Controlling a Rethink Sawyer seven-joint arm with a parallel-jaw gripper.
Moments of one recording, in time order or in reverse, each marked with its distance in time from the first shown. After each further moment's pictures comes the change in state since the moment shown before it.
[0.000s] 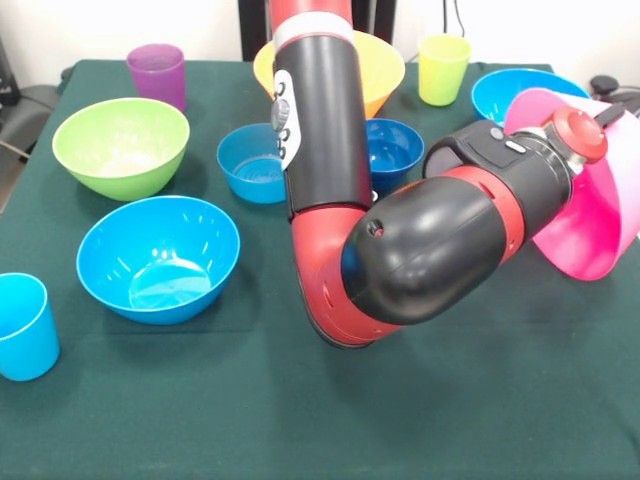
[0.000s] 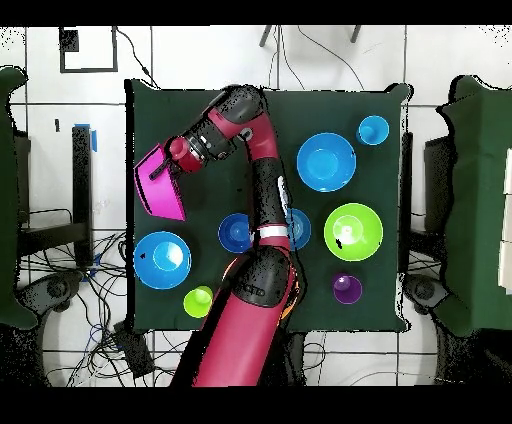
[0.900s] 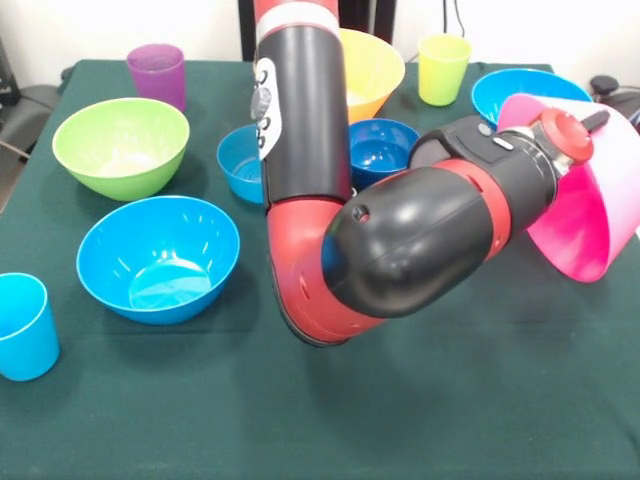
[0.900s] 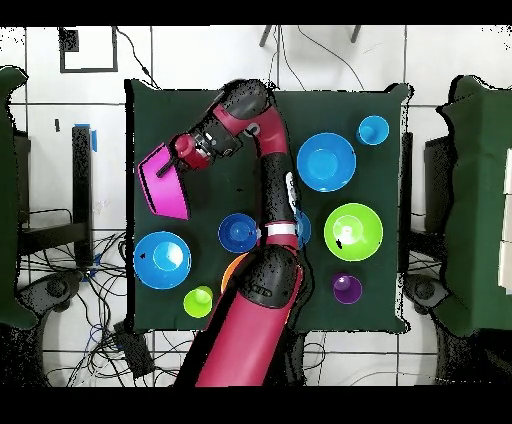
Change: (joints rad) arm -0.022 -0.036 -0.005 0.000 -0.083 0.000 0.000
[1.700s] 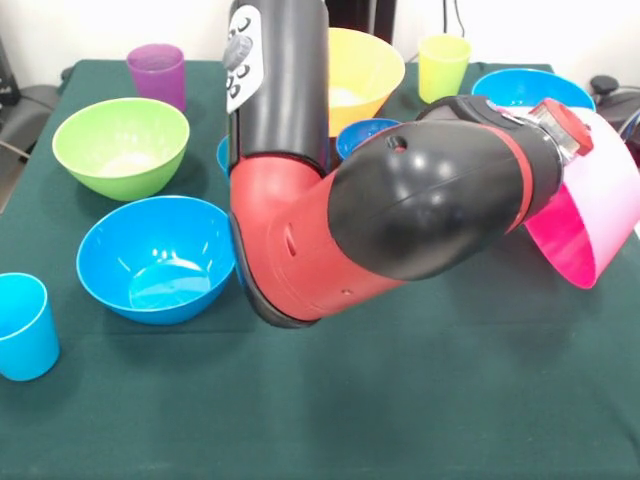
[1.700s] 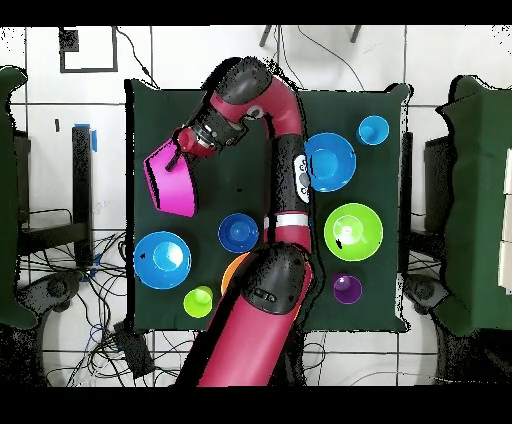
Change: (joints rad) arm -0.006 -0.115 -0.001 -0.017 -0.226 0.000 -0.143
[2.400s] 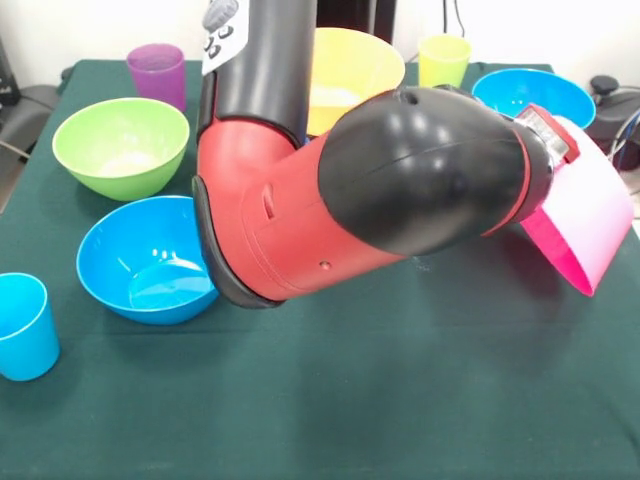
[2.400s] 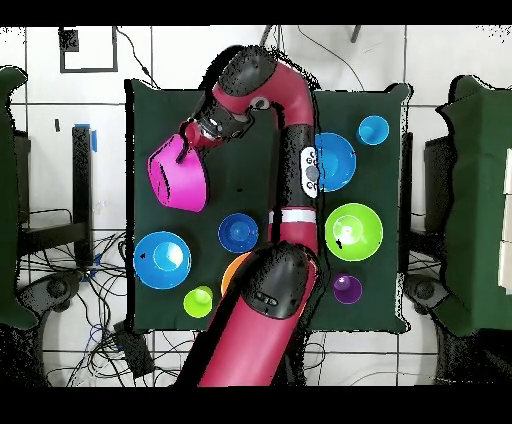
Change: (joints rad) arm -0.001 -0.059 0.000 -0.032 -0.129 -0.026 -0.096
